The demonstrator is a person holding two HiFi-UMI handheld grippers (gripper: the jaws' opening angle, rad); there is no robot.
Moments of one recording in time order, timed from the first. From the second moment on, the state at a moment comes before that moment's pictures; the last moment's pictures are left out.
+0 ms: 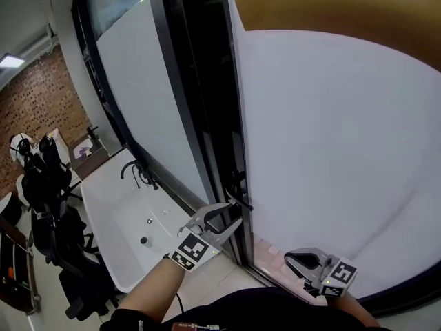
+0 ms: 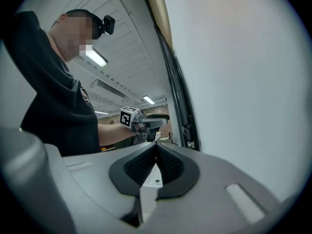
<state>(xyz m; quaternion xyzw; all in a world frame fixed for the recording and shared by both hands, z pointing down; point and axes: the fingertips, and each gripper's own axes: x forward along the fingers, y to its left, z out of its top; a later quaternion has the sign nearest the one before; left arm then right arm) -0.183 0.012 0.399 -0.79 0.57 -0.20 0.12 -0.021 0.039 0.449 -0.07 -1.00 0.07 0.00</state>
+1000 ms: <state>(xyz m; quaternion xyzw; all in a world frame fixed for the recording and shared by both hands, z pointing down) -0.184 -0.054 0.501 -0.65 0.25 -0.62 0.35 -0.063 0.009 0.456 0.03 -1.00 0.07 -0.01</state>
